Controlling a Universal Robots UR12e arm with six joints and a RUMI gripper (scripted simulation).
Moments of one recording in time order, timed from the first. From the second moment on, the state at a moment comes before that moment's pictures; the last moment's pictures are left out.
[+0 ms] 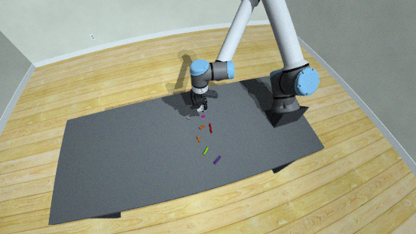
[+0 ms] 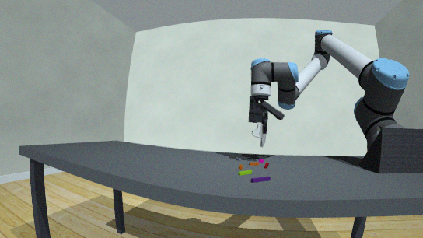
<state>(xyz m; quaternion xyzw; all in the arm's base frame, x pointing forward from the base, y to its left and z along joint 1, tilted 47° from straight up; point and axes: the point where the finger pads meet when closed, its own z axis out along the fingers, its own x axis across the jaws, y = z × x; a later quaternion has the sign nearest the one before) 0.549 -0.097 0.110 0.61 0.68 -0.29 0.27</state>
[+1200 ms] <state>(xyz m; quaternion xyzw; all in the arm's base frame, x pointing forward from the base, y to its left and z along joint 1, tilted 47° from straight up) 0.549 -0.080 0.126 0.61 0.68 -0.29 0.27</state>
